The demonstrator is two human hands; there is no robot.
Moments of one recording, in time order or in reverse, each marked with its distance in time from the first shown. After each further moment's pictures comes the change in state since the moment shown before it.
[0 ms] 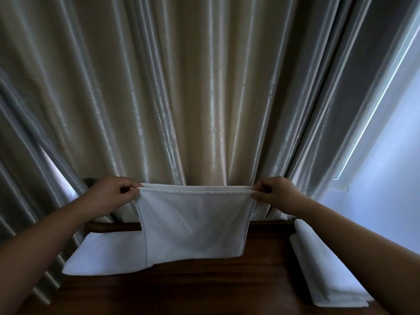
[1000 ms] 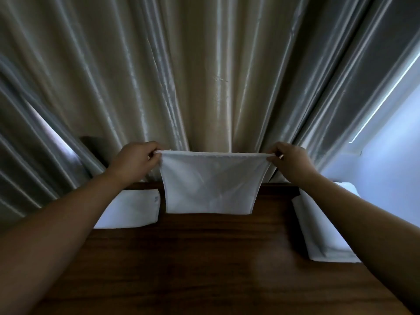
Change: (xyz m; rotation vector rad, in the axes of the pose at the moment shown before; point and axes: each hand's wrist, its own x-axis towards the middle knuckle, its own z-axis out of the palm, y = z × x) left_hand 0.021 0.001 0.072 0.264 0.030 0.113; right_hand 0.007 0.035 0.034 -0.164 0.190 0.150
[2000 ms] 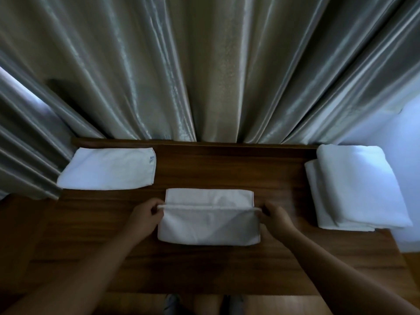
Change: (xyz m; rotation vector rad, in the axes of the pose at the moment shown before) left_hand -0.150 -0.073 0.245 -0.427 -0.340 -0.548; right_hand -0.139 0.092 0.224 0.229 -0.495 0.376
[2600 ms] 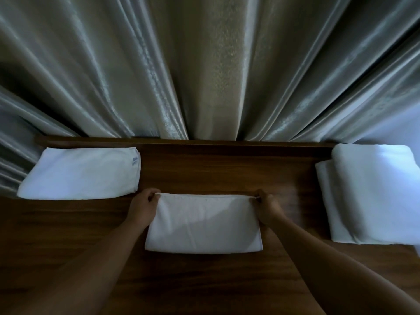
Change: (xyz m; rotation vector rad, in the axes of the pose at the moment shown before) left_hand 0.116 -0.011 0.049 -0.106 0.116 -0.201; right_hand 0.123 0.018 0.029 0.085 -0.046 0.169
